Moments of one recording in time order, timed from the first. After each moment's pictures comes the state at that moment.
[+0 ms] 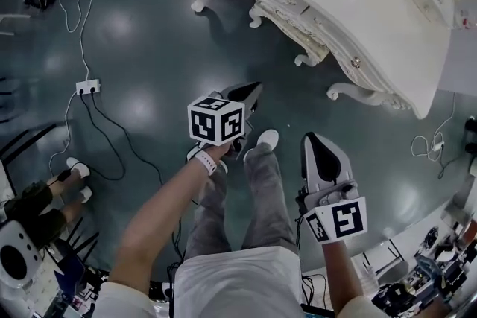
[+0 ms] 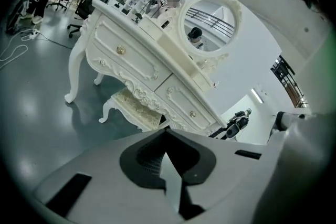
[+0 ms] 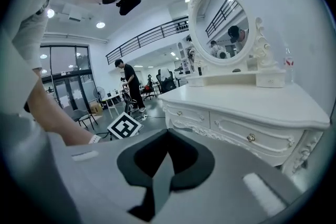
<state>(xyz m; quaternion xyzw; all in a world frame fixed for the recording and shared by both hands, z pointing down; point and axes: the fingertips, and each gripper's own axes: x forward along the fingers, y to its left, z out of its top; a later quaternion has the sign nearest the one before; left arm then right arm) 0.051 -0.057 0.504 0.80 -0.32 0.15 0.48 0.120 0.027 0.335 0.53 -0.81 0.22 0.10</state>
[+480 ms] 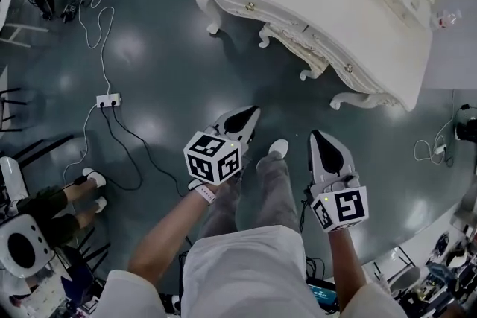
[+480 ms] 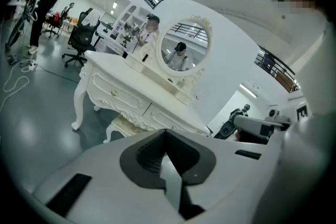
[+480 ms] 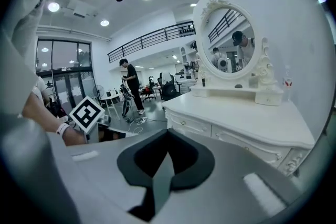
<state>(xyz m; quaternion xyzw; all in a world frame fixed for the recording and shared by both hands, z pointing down) -0.009 -0.002 0.354 0.85 -0.34 0.10 0.39 0.097 0.050 0.264 0.54 -0.81 0.19 0.11</state>
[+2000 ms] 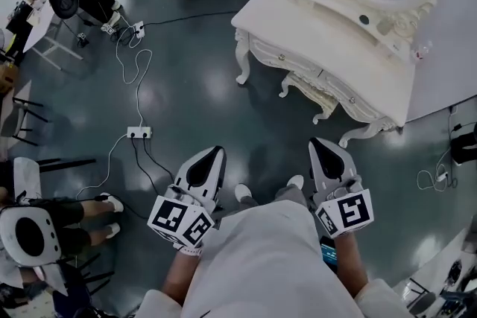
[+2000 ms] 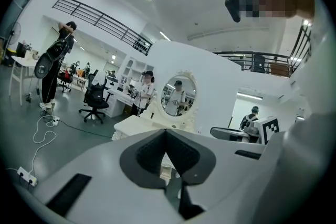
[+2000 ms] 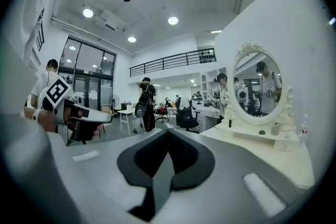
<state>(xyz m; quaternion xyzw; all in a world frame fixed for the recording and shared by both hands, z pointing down) -0.223 0.115 0.076 0.86 -0.46 0.00 0.21 -0.041 0.110 0.068 0.49 -0.87 0.05 0.05</state>
